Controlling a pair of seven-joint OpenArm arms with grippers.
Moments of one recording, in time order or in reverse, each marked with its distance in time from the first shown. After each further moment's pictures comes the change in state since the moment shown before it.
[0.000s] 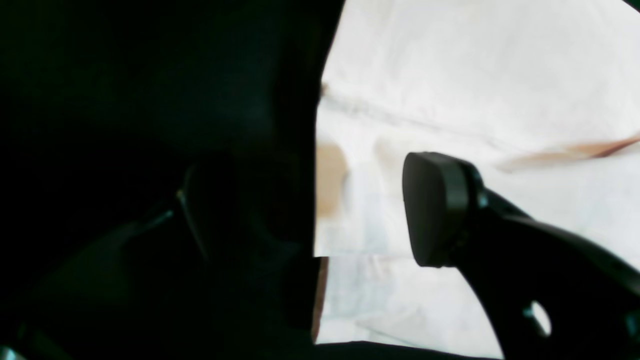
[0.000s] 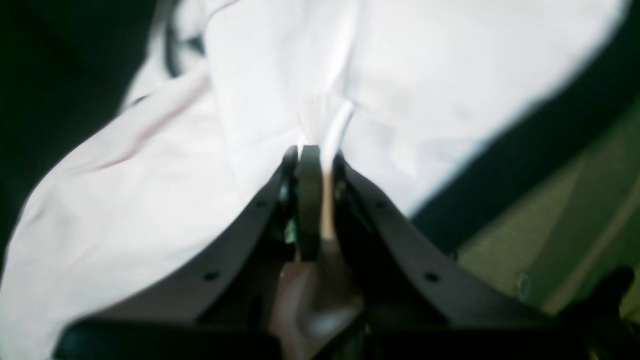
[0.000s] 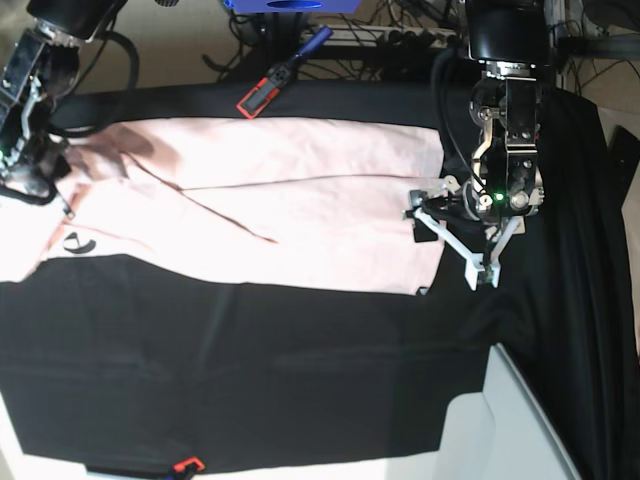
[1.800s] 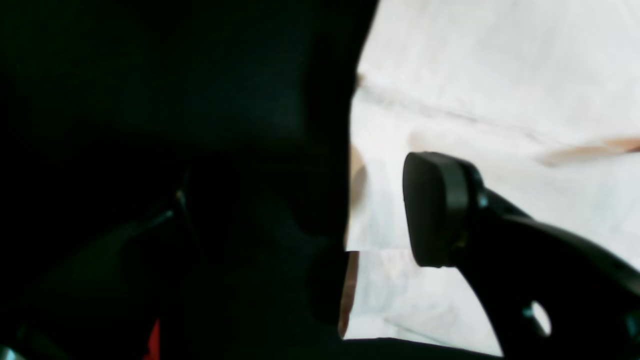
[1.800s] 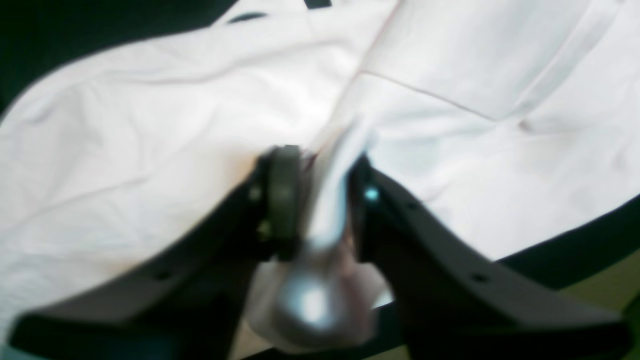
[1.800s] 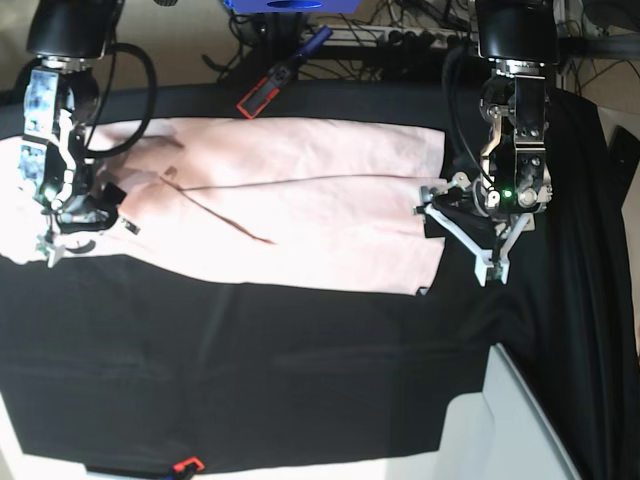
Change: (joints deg) left arm 0.6 -1.9 0.0 0.0 -0.2 0.0 0.0; right arm 3.6 6.5 -21.7 -6.9 0.6 0.2 0.9
